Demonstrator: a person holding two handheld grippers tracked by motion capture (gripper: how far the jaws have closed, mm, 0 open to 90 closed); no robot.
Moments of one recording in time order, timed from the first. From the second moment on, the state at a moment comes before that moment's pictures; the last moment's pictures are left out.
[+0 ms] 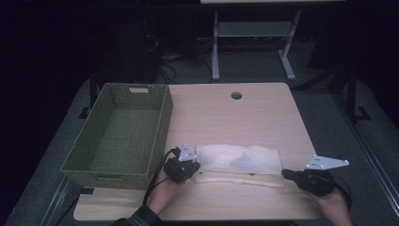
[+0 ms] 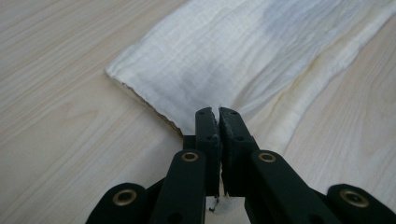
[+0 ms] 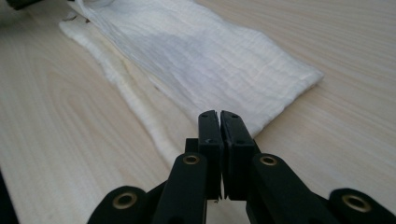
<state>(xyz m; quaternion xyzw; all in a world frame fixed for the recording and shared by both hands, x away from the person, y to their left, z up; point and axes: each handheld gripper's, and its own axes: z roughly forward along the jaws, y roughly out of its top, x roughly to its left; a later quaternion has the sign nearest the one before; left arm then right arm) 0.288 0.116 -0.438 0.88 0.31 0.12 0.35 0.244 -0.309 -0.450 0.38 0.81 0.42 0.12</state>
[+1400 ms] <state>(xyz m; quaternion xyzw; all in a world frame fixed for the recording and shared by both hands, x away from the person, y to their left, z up) 0.330 0.105 -0.436 0.86 0.32 0.11 0.37 0.286 -0.297 -0.449 0.40 0.81 0.41 0.13</state>
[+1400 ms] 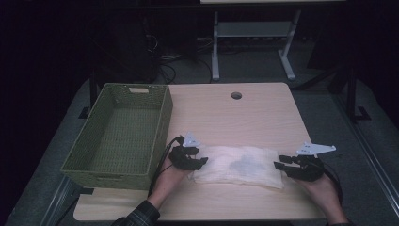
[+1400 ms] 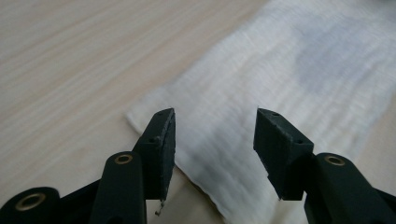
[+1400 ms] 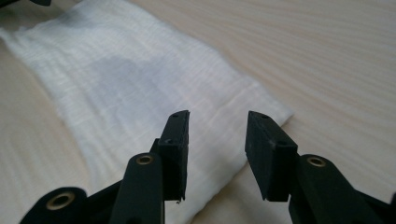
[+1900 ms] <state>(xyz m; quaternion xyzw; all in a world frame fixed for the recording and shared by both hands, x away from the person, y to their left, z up) 0.374 0.101 -0.437 0.85 0.36 0.14 0.36 0.333 -0.301 -0.448 0.42 0.80 0.41 0.15</state>
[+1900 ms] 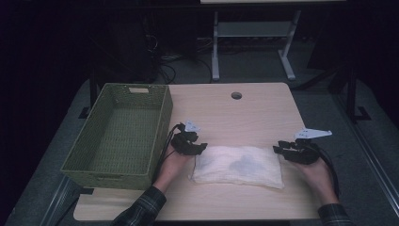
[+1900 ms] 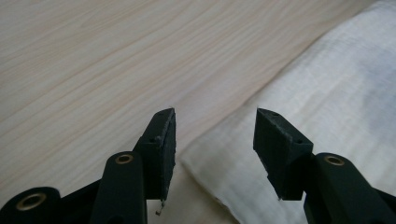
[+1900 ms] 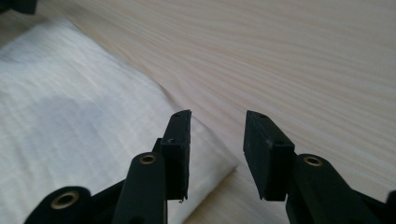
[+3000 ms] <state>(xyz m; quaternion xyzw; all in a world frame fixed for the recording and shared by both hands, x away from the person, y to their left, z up) 0.388 0.094 -0.461 0.87 0.34 0.13 0.32 0.355 -0.299 -0.473 0.43 0.82 0.36 0.14</state>
